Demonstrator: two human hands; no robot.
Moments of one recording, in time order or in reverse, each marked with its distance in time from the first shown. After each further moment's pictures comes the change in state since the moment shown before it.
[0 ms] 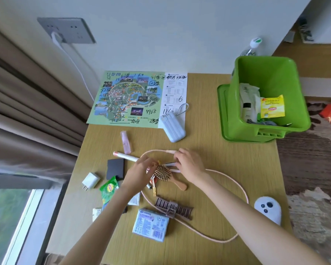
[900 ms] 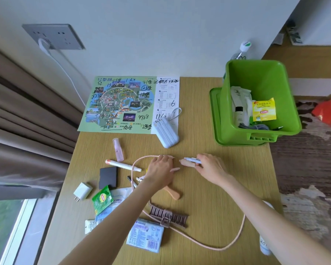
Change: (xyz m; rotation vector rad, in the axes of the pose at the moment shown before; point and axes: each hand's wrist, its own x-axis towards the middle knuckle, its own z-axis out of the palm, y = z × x) left_hand 0.057 0.059 0.042 0.511 -0.159 0.145; right_hand -0.017 0.082 -0.025 -0.110 -0.088 0.165
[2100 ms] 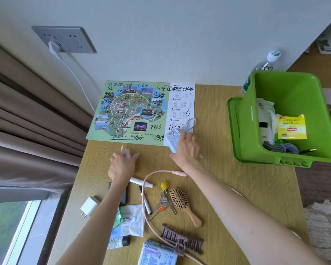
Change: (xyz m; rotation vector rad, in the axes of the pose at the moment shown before) left_hand 0.011 -0.145 -0.023 -0.501 0.161 -1.017; right_hand 0.128 -0.116 -0.011 -0.104 0.093 0.248
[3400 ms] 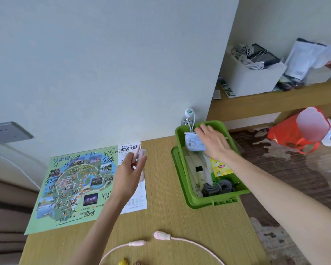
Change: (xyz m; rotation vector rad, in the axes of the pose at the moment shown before) left_hand -0.071 0.237 -0.028 -0.460 -0.159 0.814; right_hand 0.080 0.264 -0.174 -0.262 0.234 -0.121
